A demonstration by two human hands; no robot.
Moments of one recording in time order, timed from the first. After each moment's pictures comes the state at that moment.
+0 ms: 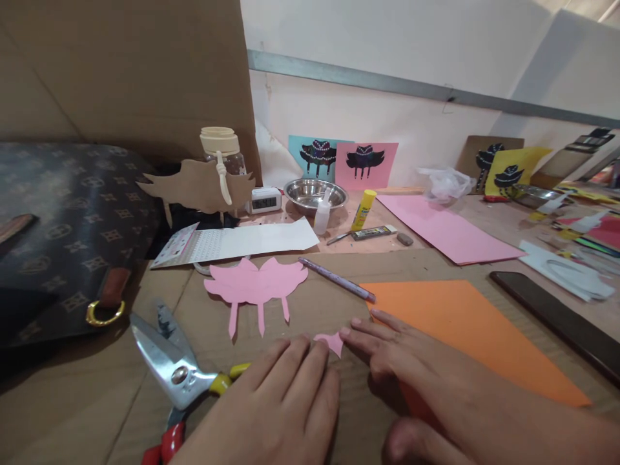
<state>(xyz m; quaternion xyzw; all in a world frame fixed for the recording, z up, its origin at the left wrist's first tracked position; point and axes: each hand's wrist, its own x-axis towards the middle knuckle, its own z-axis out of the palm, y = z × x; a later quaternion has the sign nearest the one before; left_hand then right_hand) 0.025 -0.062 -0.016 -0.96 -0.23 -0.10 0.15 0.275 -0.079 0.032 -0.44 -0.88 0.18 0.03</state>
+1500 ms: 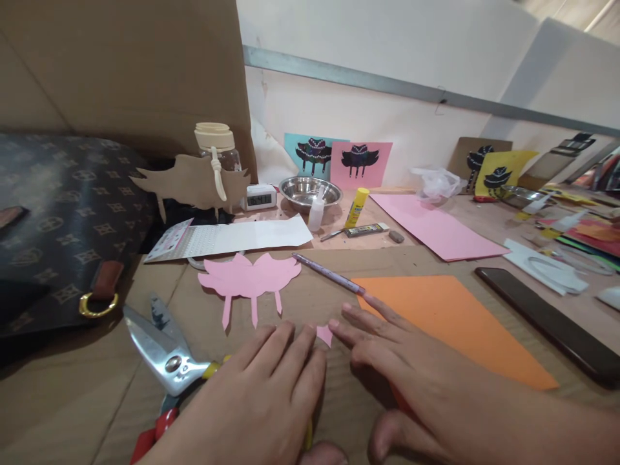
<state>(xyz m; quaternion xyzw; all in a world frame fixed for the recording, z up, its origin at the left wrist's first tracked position) 0.028 -0.061 0.000 -0.96 -0.25 -0.06 0.07 0.276 -0.081 0.024 -0.40 -0.91 0.12 0.03</state>
